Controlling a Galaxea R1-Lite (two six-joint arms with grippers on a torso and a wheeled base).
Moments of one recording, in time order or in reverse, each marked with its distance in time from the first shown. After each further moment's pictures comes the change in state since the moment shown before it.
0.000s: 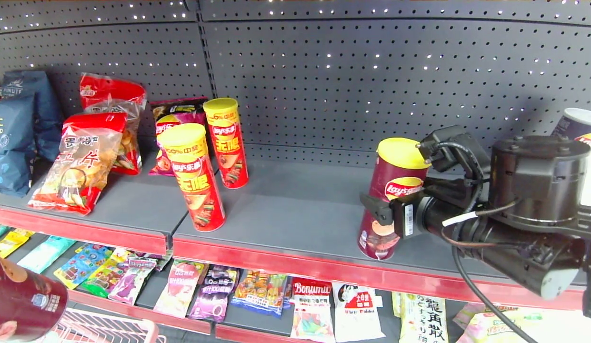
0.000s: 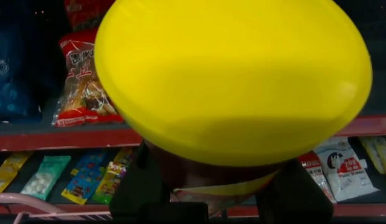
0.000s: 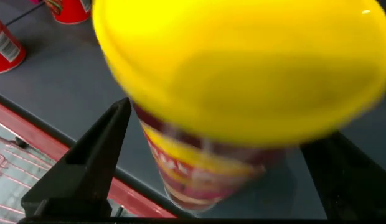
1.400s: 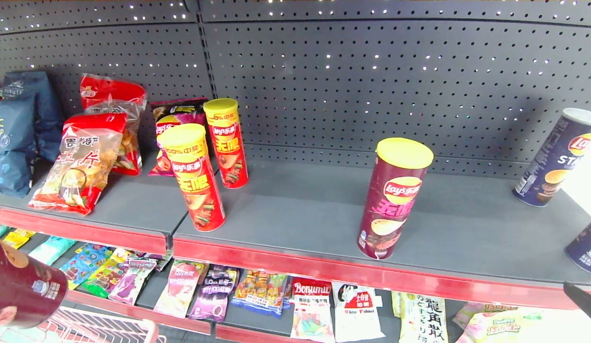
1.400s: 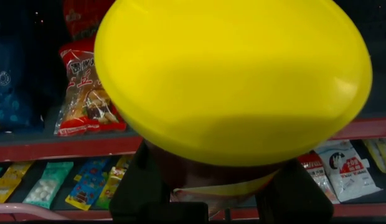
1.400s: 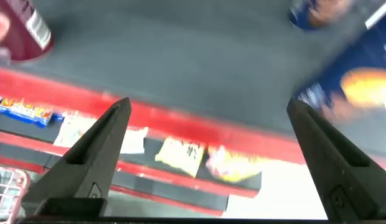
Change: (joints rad) left arm -0.003 0.056 -0.047 -0.006 -0.009 0.023; right arm -0.864 -0.878 0.411 0.496 0.523 -0.192
